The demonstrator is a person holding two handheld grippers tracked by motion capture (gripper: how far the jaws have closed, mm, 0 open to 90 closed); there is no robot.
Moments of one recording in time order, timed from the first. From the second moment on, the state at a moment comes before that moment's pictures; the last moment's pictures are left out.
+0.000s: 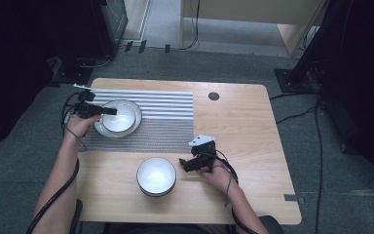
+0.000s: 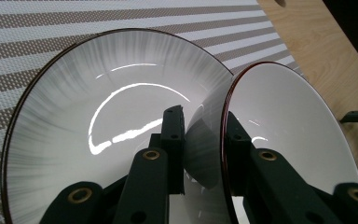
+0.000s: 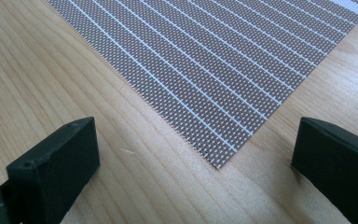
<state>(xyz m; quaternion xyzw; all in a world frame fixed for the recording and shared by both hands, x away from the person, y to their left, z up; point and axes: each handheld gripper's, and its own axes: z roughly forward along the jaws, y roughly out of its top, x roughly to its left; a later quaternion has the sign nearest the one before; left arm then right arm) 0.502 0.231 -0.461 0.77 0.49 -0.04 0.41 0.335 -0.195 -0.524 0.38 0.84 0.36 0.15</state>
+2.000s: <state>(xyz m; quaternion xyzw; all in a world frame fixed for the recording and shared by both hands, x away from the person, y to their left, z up) 0.493 0.246 -0.463 0.75 0.52 -0.03 0.40 0.336 -0.195 -0.524 0.38 0.84 0.36 0.15</state>
